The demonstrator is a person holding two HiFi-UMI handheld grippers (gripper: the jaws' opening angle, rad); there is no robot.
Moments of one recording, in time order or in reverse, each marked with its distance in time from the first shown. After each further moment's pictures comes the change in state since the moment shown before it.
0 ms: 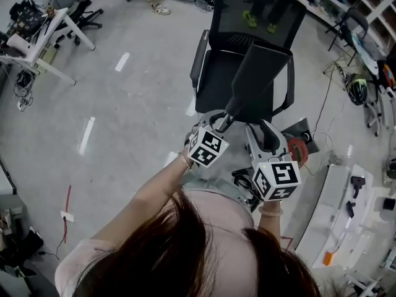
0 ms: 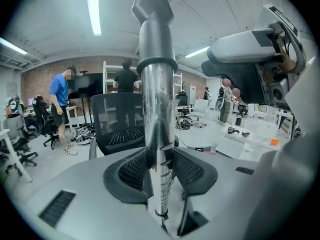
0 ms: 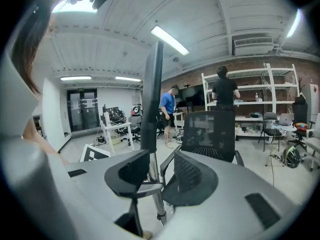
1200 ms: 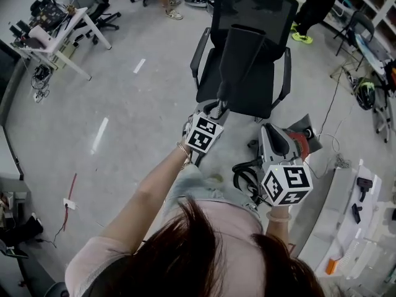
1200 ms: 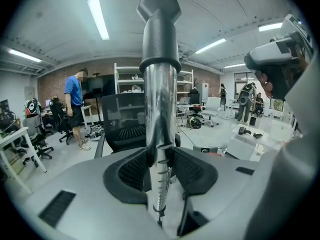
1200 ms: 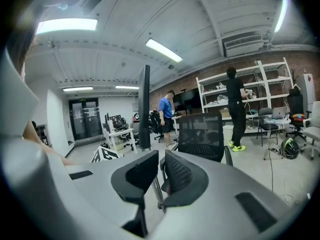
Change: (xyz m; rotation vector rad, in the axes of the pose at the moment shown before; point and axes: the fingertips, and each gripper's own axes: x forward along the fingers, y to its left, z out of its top) left arm -0.021 -0.082 -0.008 -0.044 0.023 0.165; right arm -0.161 -0.039 -0.035 0.065 -0.057 0.027
